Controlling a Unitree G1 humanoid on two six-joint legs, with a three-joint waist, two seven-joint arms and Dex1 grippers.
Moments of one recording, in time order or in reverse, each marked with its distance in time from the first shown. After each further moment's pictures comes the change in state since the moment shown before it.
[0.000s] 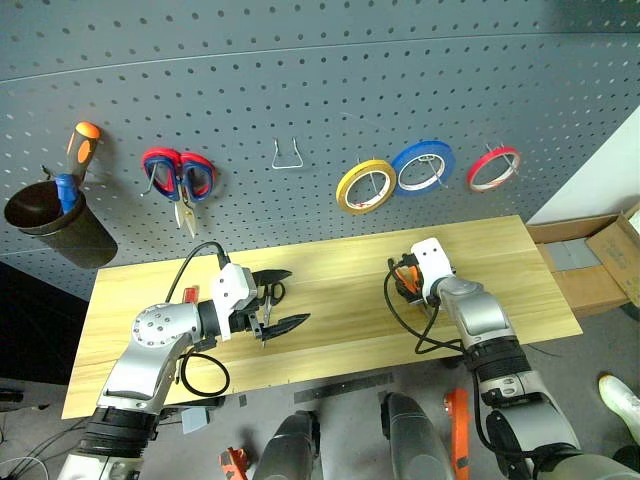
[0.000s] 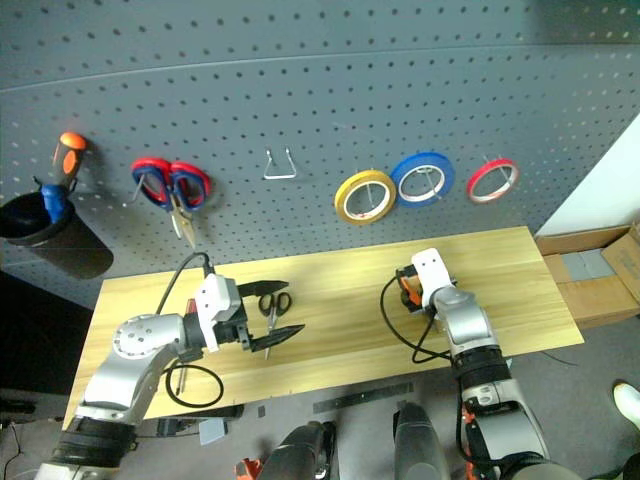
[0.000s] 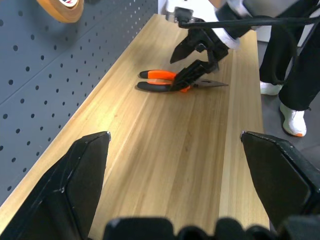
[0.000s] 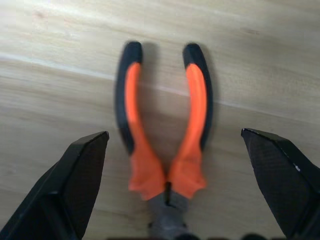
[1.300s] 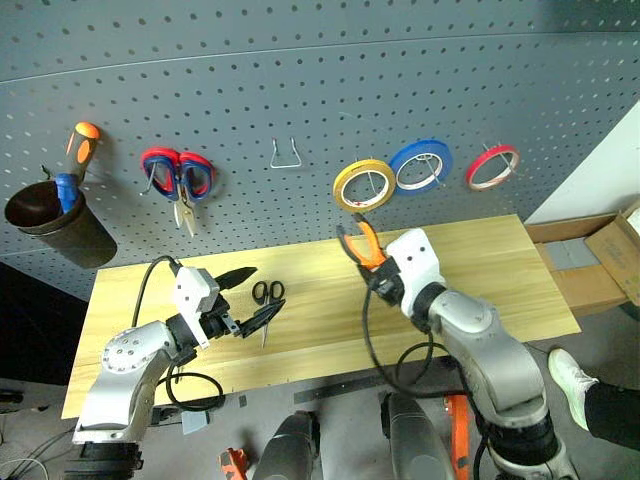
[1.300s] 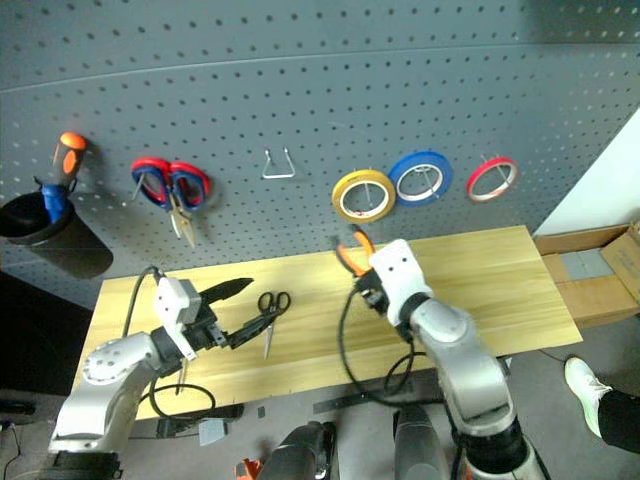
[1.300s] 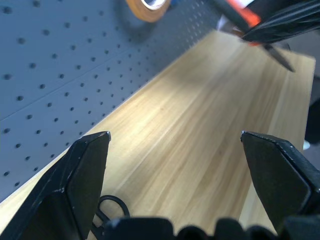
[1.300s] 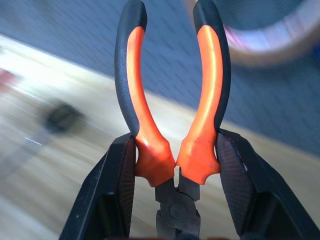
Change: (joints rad) left arm 0.159 -0.059 0.175 -0.097 -0.135 0.101 0.176; right arm 0.251 0.073 0.239 -1.038 0.081 0.209 0.027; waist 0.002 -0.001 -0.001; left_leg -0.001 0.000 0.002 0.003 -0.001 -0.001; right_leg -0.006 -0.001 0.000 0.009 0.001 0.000
